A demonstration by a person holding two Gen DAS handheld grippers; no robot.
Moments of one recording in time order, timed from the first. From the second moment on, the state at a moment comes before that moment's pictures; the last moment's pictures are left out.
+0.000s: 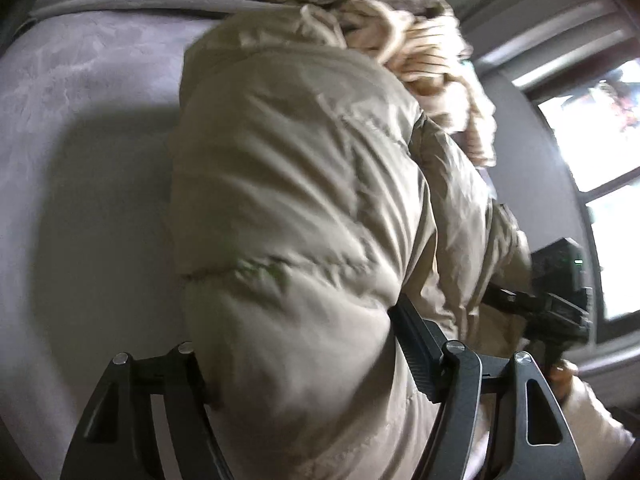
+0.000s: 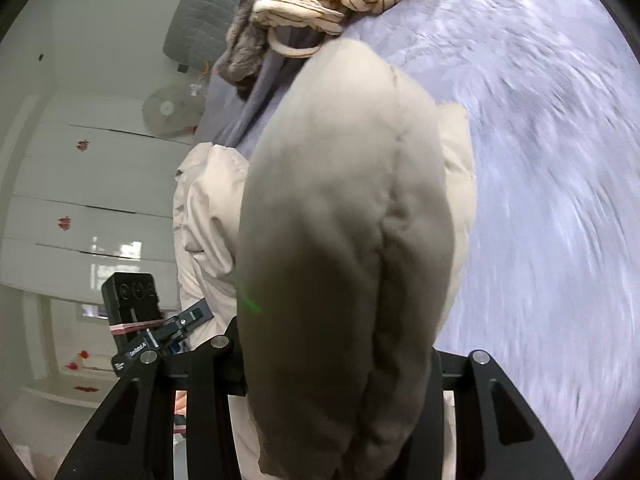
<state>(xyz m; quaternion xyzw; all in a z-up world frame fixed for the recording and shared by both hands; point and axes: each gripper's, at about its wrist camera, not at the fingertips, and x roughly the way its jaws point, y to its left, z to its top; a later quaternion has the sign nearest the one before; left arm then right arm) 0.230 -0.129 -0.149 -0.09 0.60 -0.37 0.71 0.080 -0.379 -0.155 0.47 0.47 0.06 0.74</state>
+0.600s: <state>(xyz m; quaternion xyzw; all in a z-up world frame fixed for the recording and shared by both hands) 0.219 -0.102 -0.128 -0.02 0.53 -0.27 0.80 0.060 -0.403 -0.151 0.42 0.50 -0.04 0.76</state>
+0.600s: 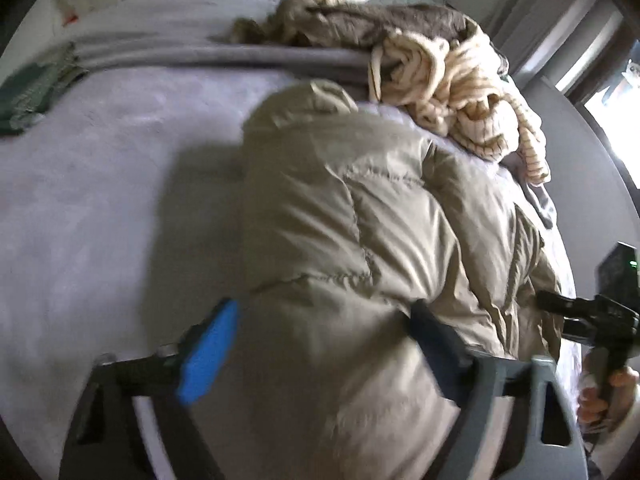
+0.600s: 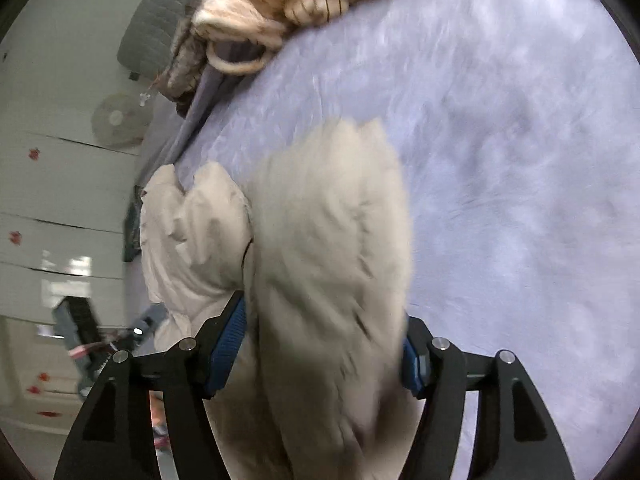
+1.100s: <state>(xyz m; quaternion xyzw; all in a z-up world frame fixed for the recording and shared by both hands) 0.130 -0.083 -0.145 0.04 0.54 -0.25 0.80 -0.003 -0.302 -0.115 0.25 0.55 -0.04 0.79</state>
